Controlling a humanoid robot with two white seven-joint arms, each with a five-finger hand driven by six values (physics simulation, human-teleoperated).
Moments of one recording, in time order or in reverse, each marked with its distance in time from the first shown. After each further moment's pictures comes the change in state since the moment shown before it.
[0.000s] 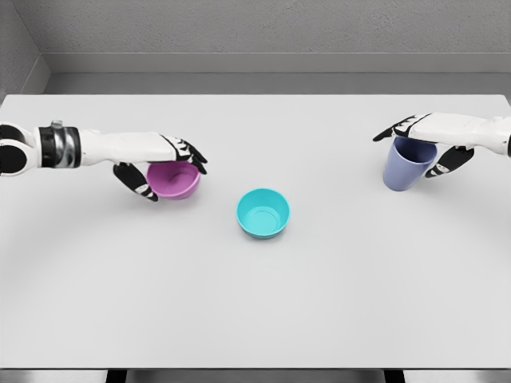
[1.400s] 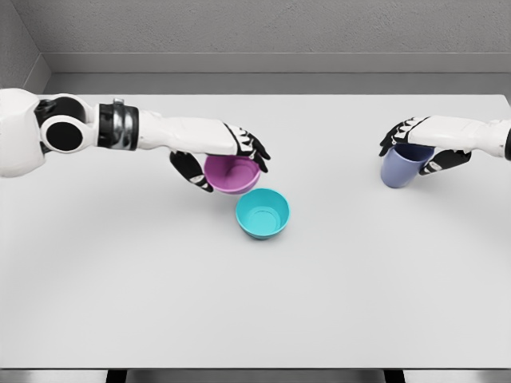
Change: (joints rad) left arm -0.101 -0.153 -0.010 -0.064 0.001 0.000 -0.003; right arm 0.003 0.000 0.005 -0.009 0.048 0.002 -0.014
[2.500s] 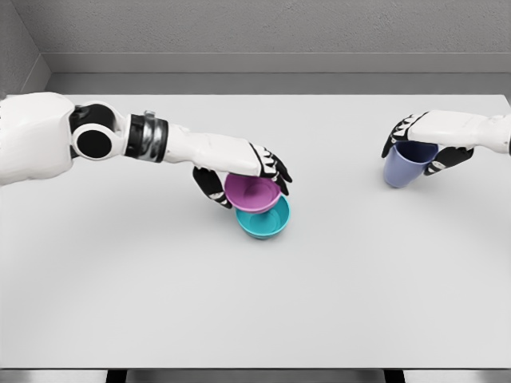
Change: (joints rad) left arm -0.025 -0.082 -0.069 -0.011 0.001 0.000 0.001; right arm -0.011 -0.038 -0.011 -0.082 0.008 -0.002 -0.002
